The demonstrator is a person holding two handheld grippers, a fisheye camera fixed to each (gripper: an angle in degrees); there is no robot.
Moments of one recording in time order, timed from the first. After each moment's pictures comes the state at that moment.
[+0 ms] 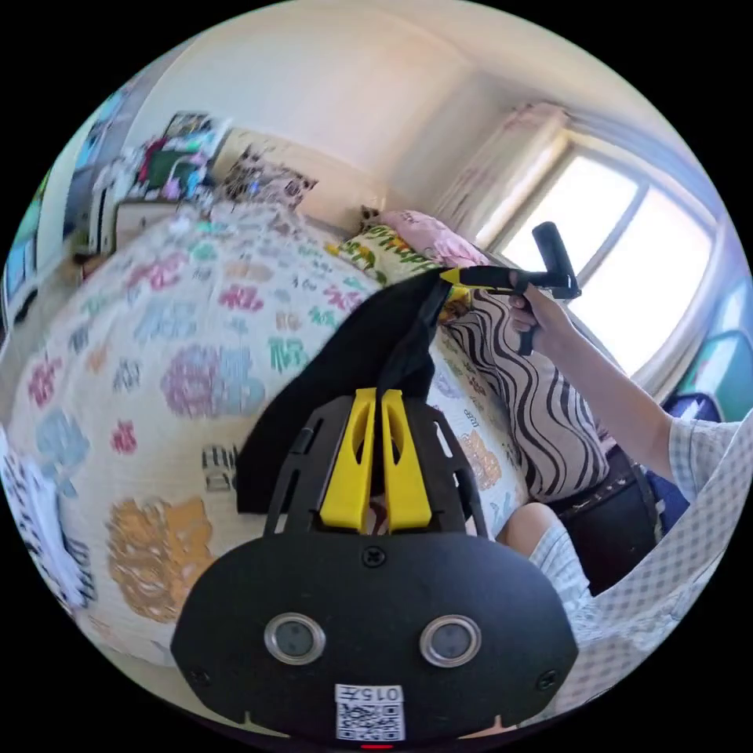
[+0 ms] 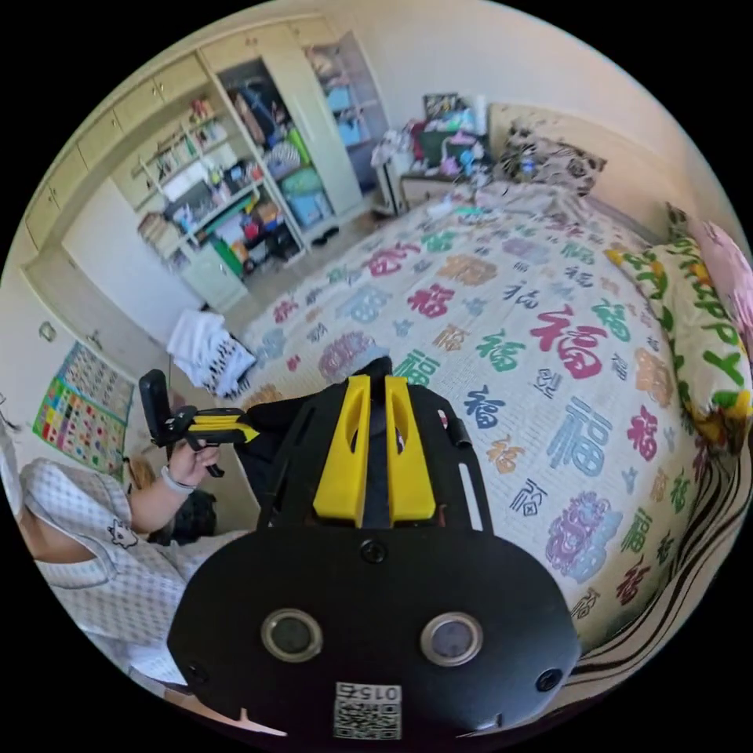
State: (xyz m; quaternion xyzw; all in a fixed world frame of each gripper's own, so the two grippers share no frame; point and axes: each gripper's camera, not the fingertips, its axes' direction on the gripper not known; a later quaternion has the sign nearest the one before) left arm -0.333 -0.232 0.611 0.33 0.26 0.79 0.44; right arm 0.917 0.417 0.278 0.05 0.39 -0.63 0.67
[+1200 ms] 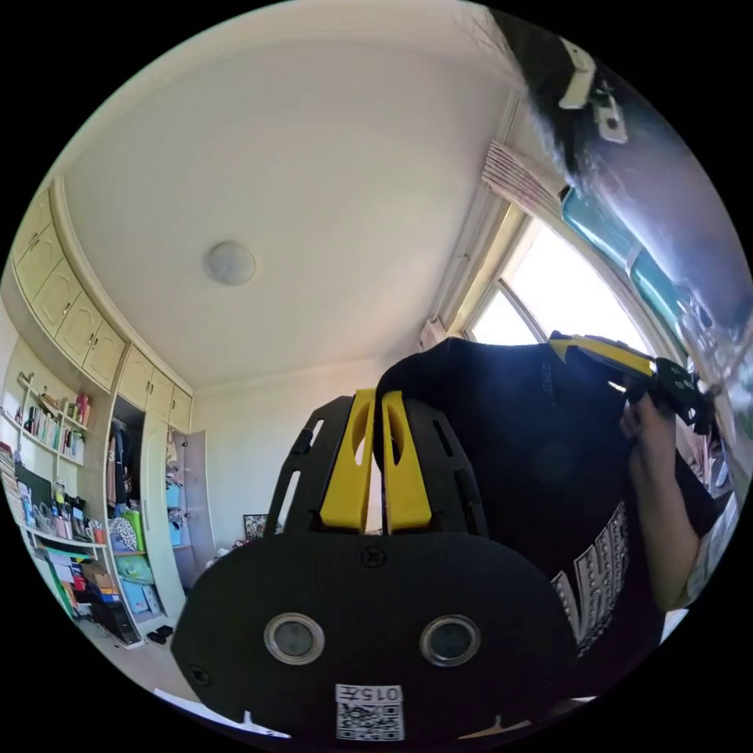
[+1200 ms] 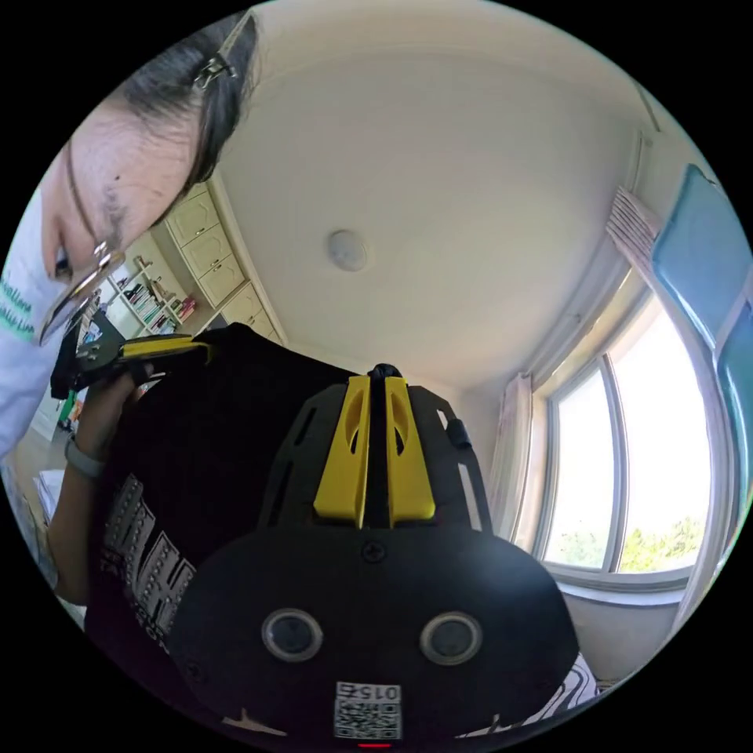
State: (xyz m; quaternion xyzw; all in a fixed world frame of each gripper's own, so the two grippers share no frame) left arm -0.838 0.033 0.625 0.72 0.41 0.55 -0.02; right arm 1.080 1.033 0.099 0.63 0.16 -0.75 0.14
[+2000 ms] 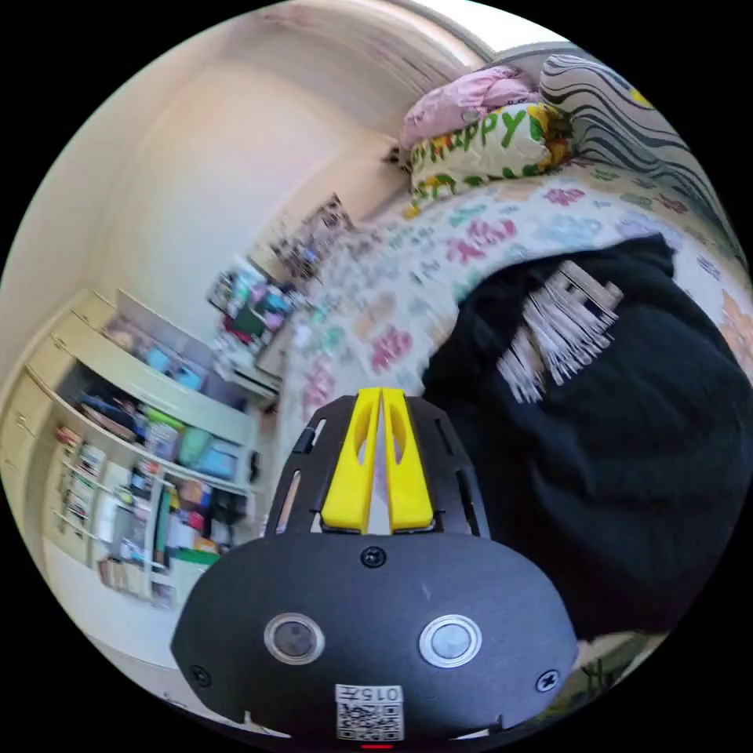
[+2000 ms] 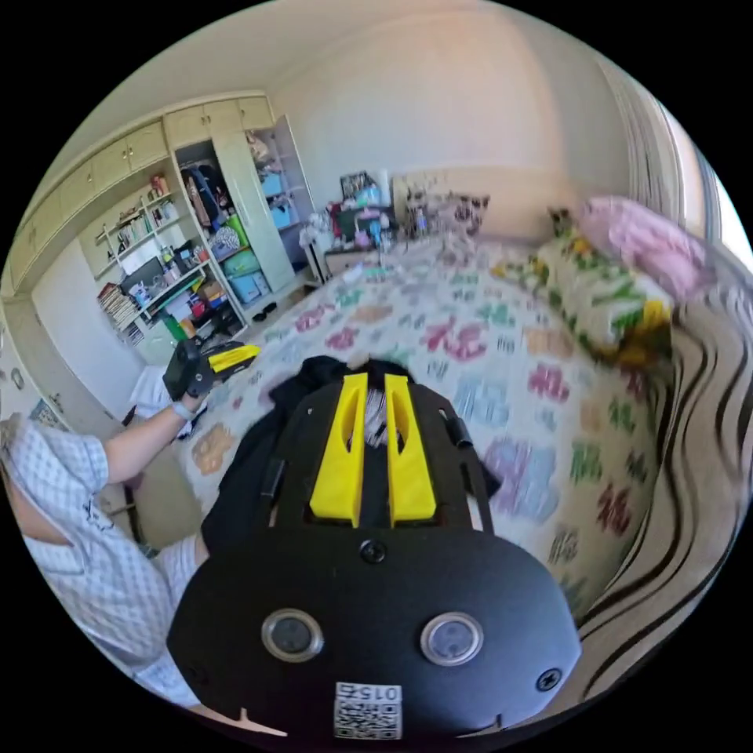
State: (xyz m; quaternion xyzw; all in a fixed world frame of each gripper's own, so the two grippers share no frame) left arm -0.319 -0.183 0.726 0.64 -0.17 0.70 0.28; right arm 1.030 0.477 -0.080 0.22 0.36 -0.61 0.67
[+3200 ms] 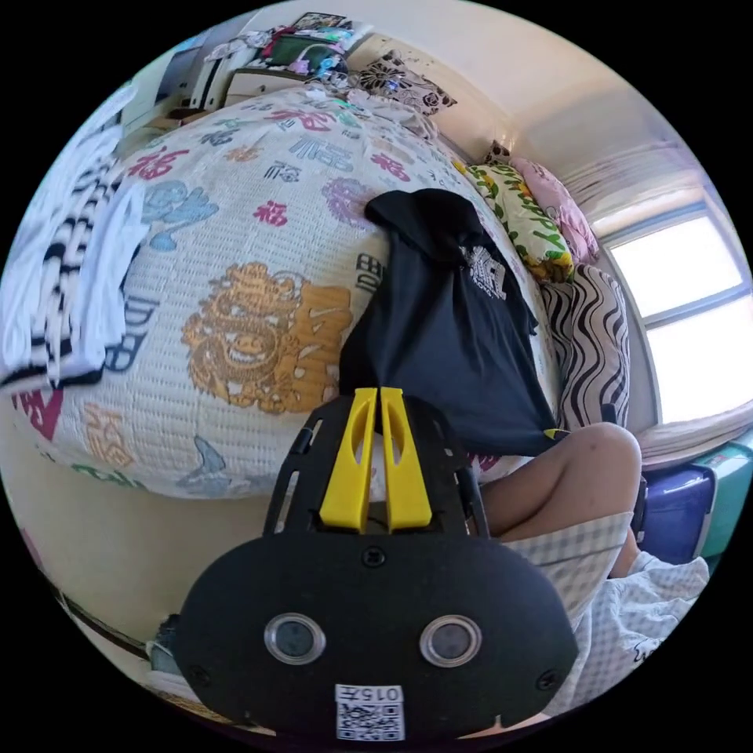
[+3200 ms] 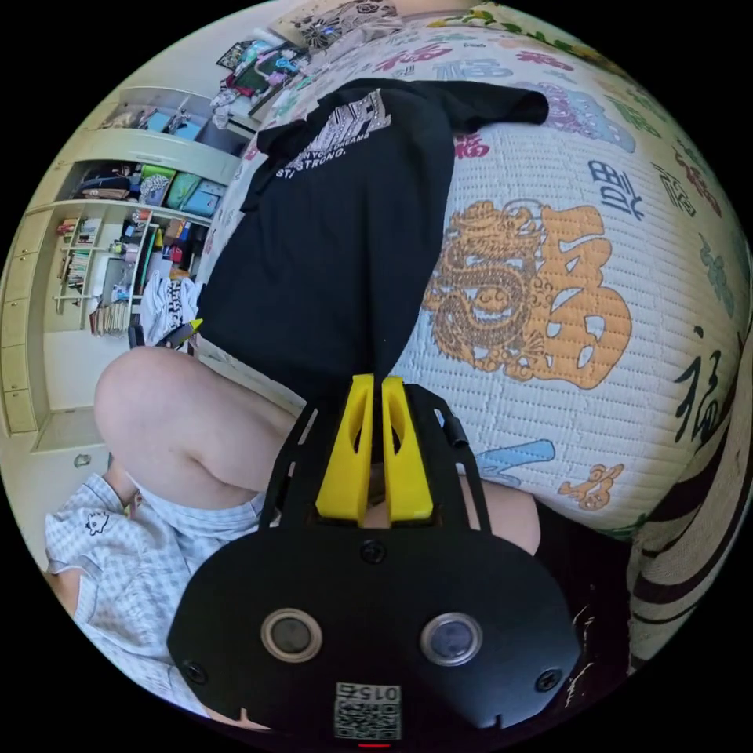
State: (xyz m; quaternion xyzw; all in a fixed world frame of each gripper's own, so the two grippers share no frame) left arm -0.351 -0.461 0.420 0.23 0.13 0.71 0.65; right arm 1.118 0.330 -0.220 0.01 0.41 -0.34 0.85
